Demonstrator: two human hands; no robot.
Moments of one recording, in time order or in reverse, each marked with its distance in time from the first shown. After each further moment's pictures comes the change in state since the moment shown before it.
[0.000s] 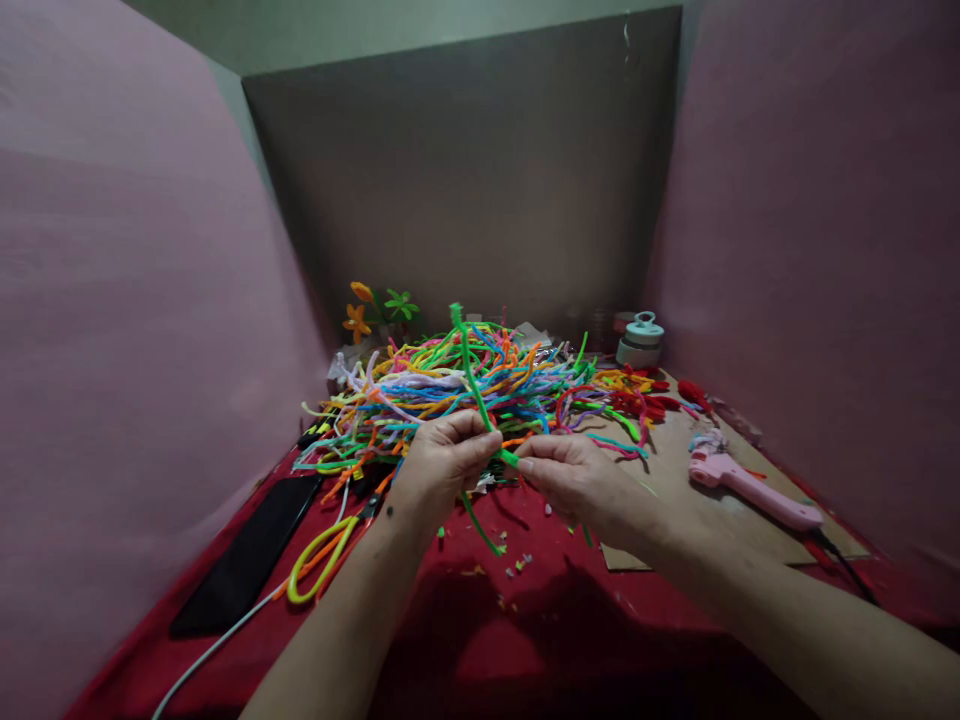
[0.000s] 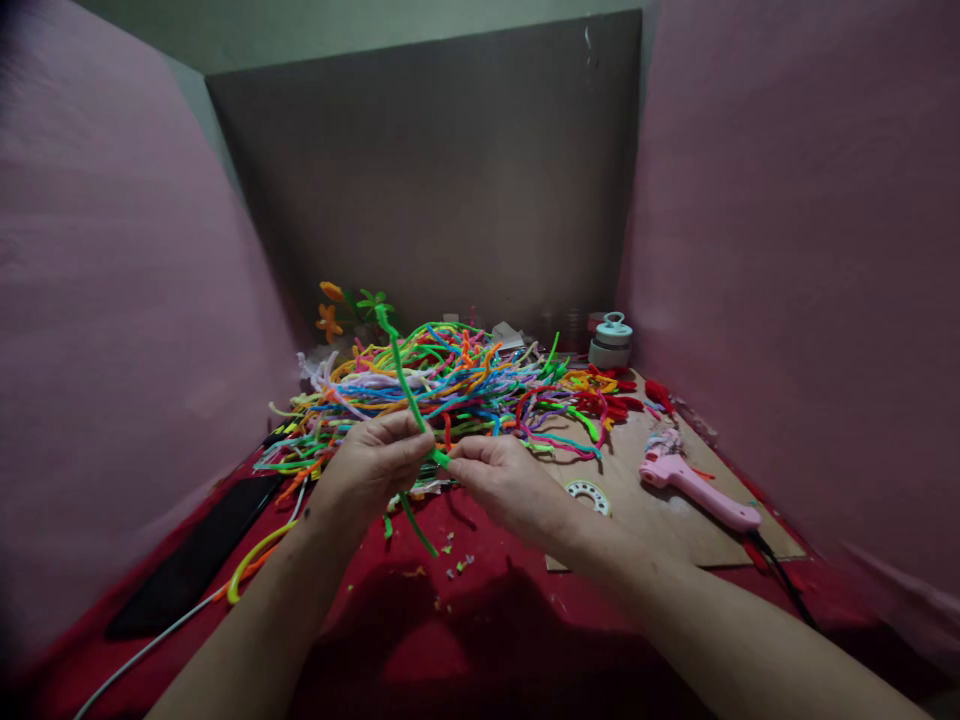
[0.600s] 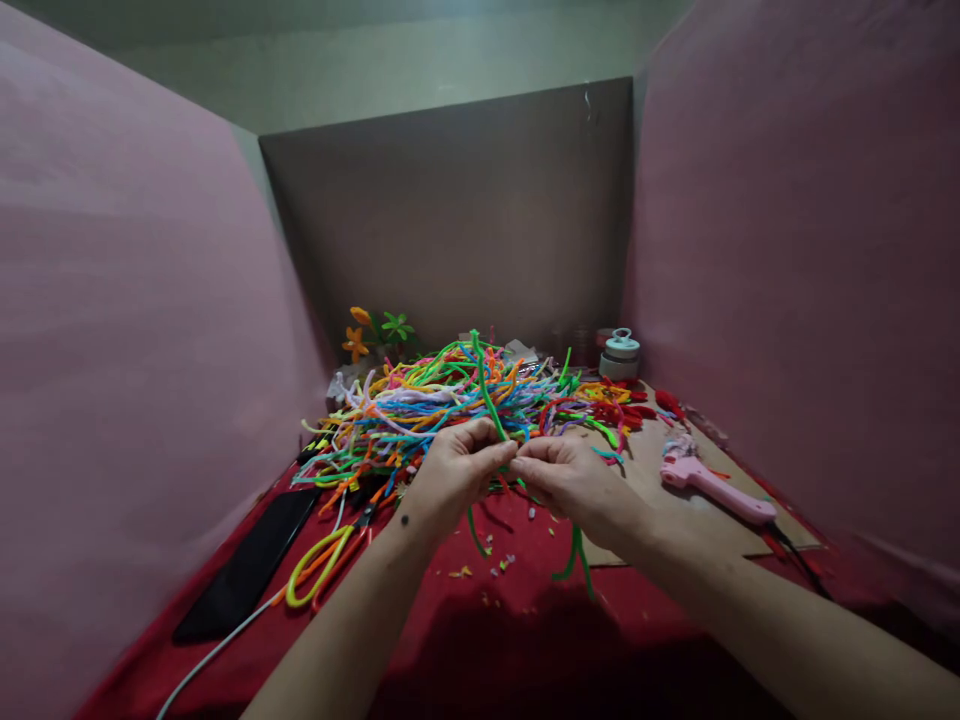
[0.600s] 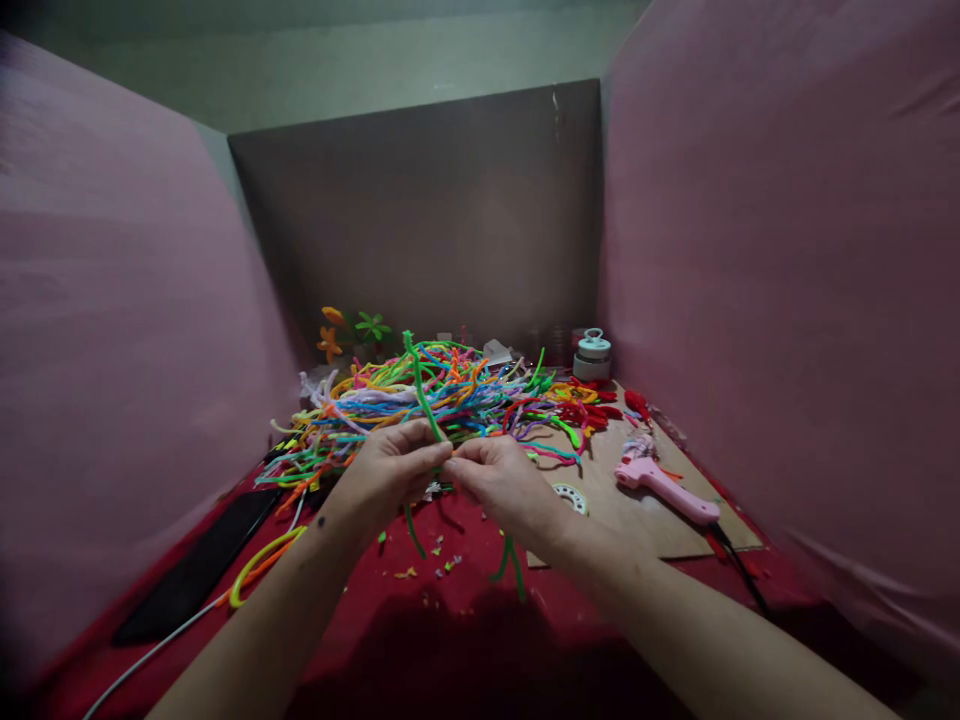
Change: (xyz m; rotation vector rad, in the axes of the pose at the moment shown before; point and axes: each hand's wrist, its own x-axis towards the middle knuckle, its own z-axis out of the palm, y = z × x) left_hand -0.010 0.015 0.036 0.133 -0.064 0.007; right_hand -0.013 -0.006 -0.006 0.119 0.077 -0.019
